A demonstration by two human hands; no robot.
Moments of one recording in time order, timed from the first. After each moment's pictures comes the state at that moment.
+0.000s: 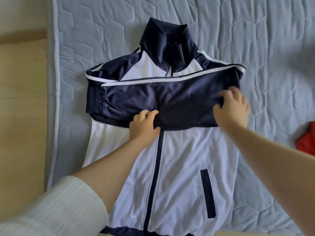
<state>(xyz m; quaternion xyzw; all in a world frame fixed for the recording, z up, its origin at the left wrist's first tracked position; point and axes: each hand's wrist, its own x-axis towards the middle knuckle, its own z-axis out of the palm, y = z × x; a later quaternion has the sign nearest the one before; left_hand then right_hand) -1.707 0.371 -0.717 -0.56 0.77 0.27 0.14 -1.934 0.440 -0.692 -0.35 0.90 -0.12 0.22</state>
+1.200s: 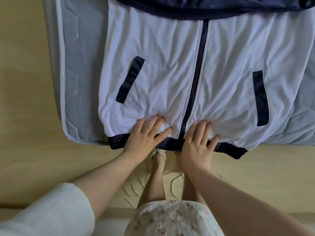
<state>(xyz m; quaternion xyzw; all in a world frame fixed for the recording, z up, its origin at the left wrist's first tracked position) -1.471 0.594 -0.748 -0.19 0.96 -0.01 0.21 -1.600 0.693 -0.752 -0.47 0.81 0.22 0.29</state>
